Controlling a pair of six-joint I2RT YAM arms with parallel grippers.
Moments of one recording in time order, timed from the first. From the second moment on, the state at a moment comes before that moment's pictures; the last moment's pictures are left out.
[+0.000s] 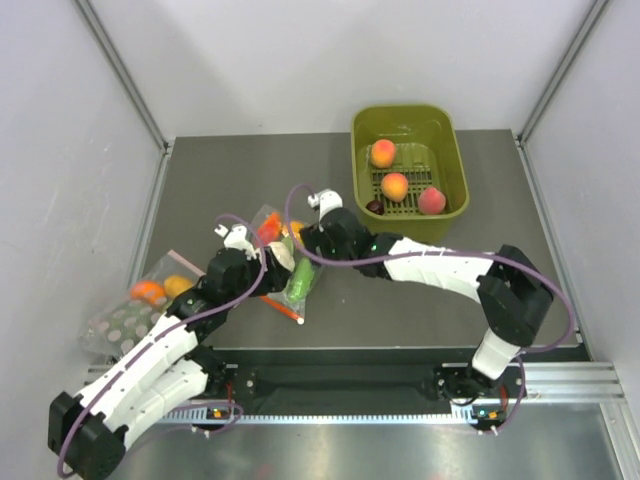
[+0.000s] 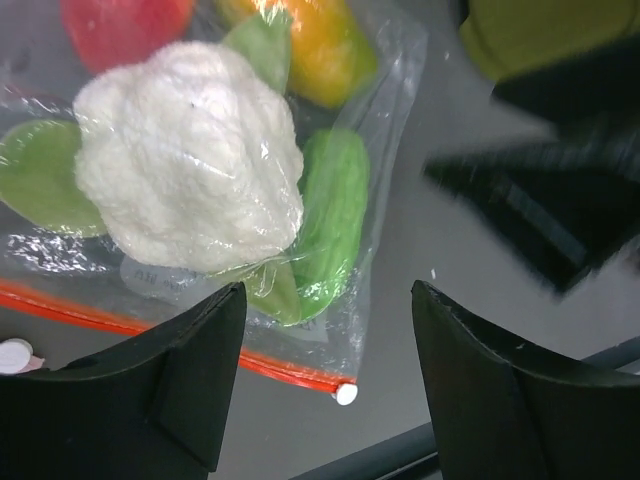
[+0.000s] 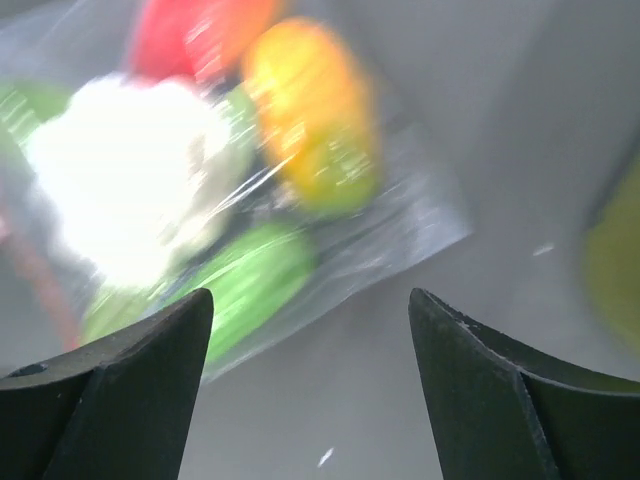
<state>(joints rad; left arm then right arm) -0.56 0.76 0.51 -0.32 -0.07 -0.62 0.93 1.69 1.16 -0.11 0.23 0.30</state>
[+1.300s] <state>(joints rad) -0.56 0.65 0.43 -0.42 -0.11 -0.62 1.08 1.83 0.97 0.15 -0.13 0.64</state>
